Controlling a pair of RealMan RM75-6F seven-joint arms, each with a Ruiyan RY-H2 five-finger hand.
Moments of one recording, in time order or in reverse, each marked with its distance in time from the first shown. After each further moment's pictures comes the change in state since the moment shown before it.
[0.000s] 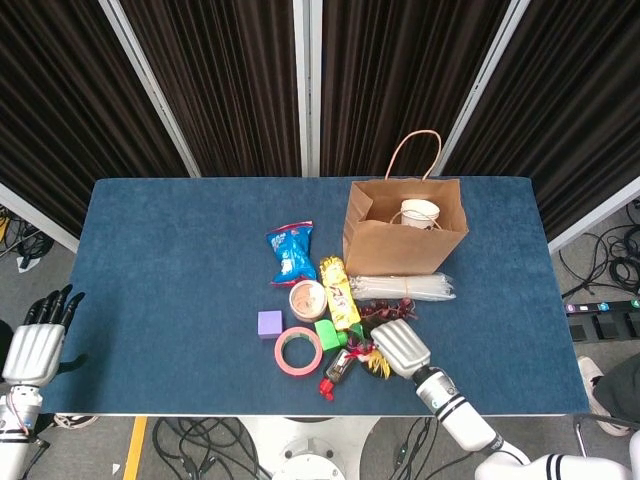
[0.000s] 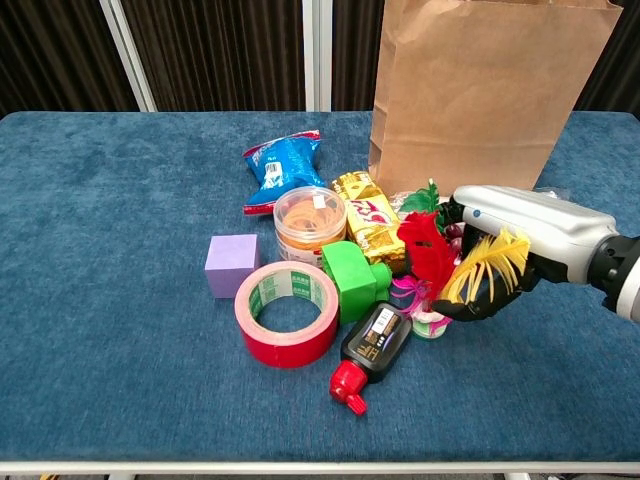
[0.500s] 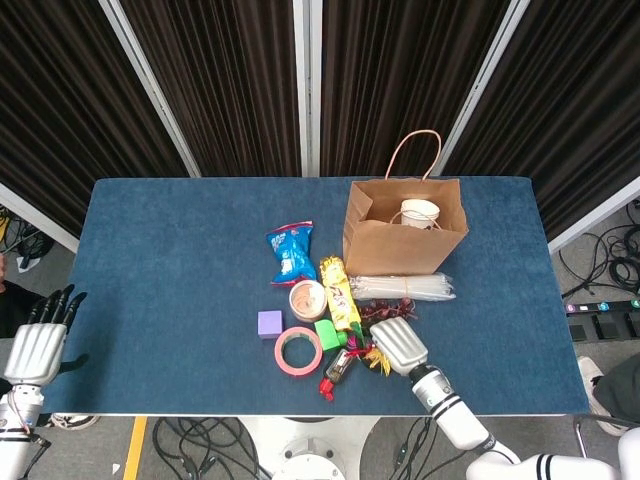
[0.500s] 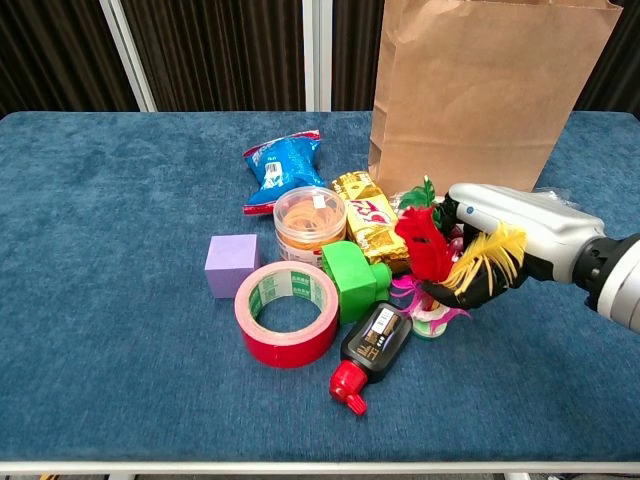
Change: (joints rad) left arm -0.003 0.002 0.000 0.001 0.000 -0.008 0.002; right arm -0.010 -0.062 0.022 0.047 0.016 0.026 0.009
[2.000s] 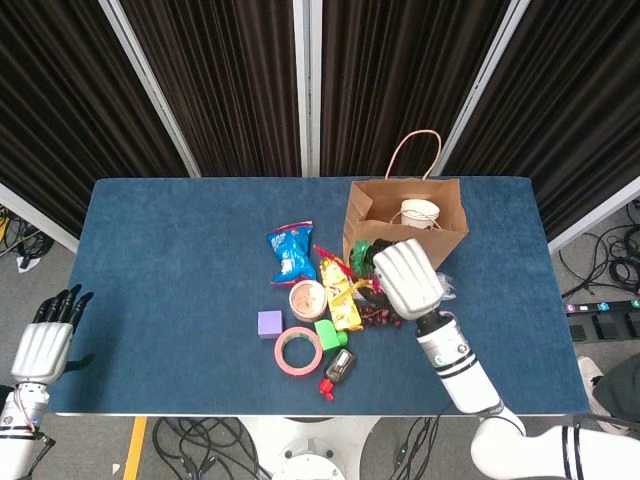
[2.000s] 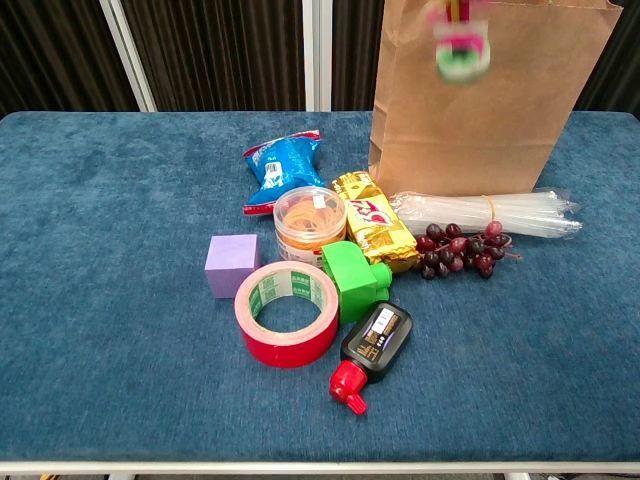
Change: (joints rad) left arm -0.012 -0.007 0.001 -0.008 0.007 -0.017 0.001; right arm 0.127 0.224 0.375 -0.346 0.096 0.119 -0.292
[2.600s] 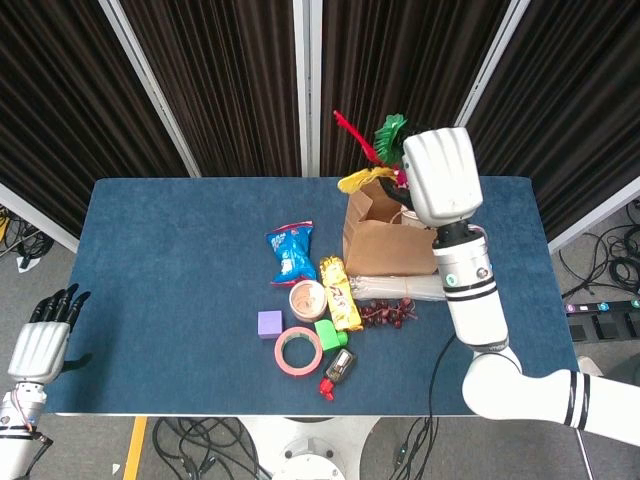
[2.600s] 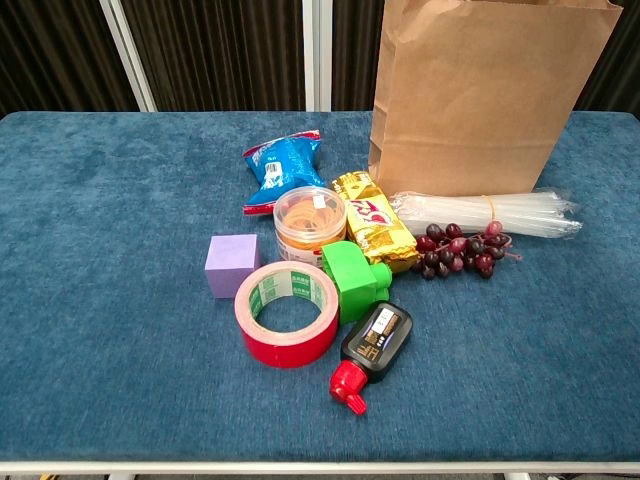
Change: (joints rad) left arm 0.002 0.011 -0.001 -0.004 -0.008 -0.002 -0.006; right arm 0.233 0.144 0.264 0.099 0.350 0.070 -0.183
